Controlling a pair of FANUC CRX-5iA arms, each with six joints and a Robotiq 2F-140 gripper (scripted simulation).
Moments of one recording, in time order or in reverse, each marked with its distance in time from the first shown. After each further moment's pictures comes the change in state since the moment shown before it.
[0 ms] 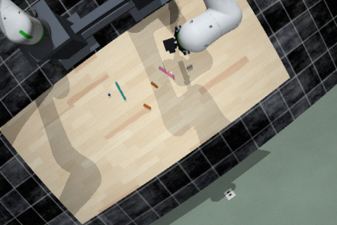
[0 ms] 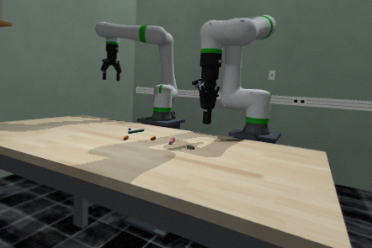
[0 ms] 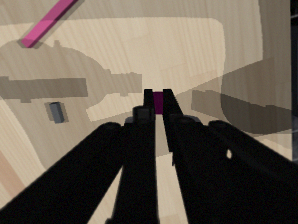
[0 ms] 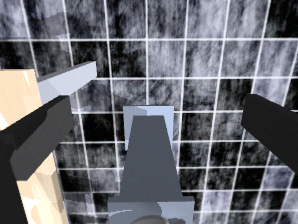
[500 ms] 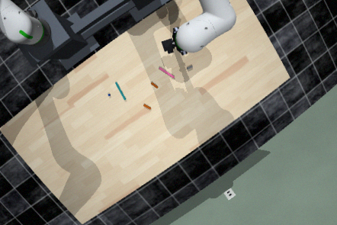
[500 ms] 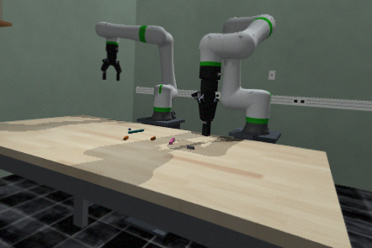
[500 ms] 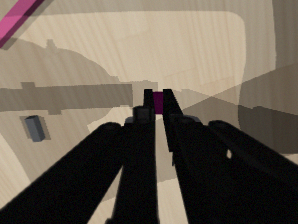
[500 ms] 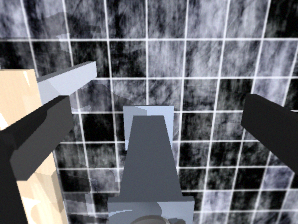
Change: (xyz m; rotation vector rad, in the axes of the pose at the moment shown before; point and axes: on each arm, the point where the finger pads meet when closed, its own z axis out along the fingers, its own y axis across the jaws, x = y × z) left arm 0.000 0.000 0.054 0.000 0.000 0.000; right arm 0.000 0.000 0.000 0.000 0.000 0.000
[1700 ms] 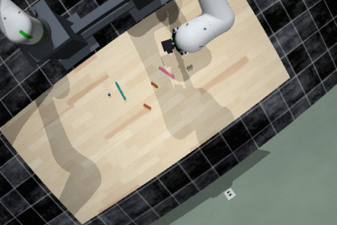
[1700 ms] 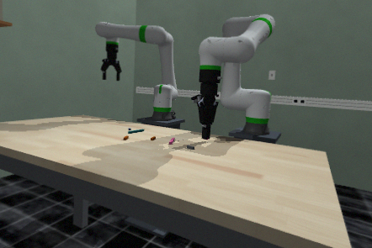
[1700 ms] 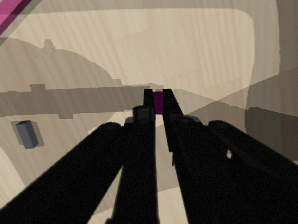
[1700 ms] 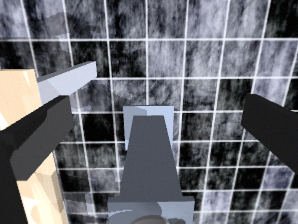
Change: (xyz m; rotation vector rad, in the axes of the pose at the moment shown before) left arm 0.000 0.000 0.015 0.000 0.000 0.000; right arm 0.000 0.000 0.000 0.000 0.000 0.000
